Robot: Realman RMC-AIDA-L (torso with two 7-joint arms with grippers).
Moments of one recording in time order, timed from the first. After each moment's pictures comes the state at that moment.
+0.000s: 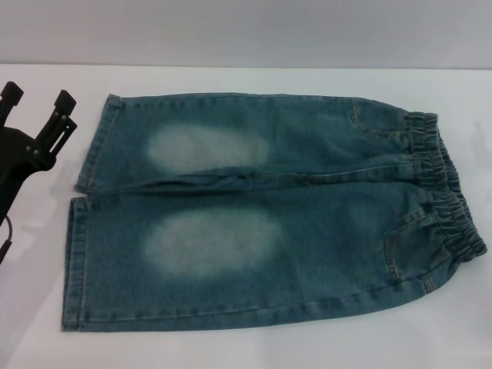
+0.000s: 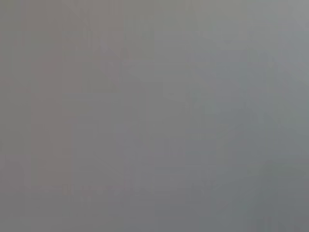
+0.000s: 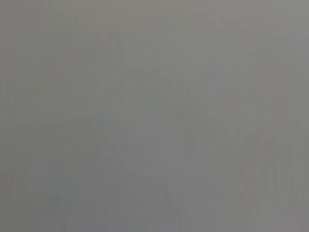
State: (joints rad) left arm -0.31 -2.07 1.75 0.13 -0.07 1.49 -0.46; right arm 0.51 2.08 -0.47 0.07 -0.79 -1.36 0.20
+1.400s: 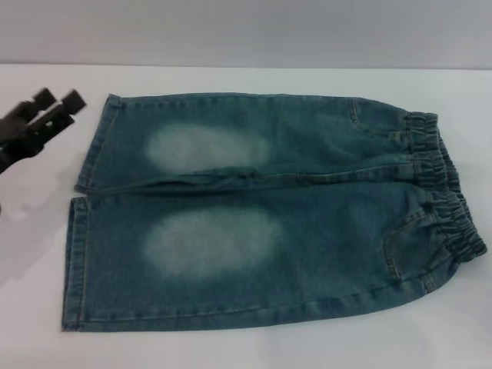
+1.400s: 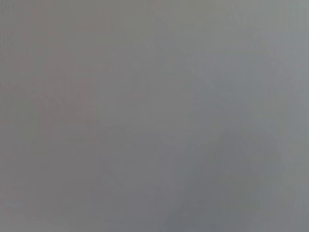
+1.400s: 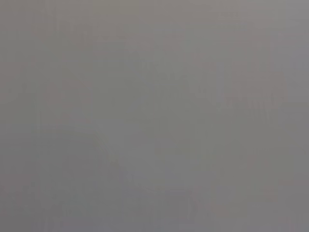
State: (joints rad) left arm -0.41 -1.86 1.77 0.12 0.23 1.44 -1.10; right arm 0.47 2.08 -0.44 0.04 -0.80 -1.39 0.24
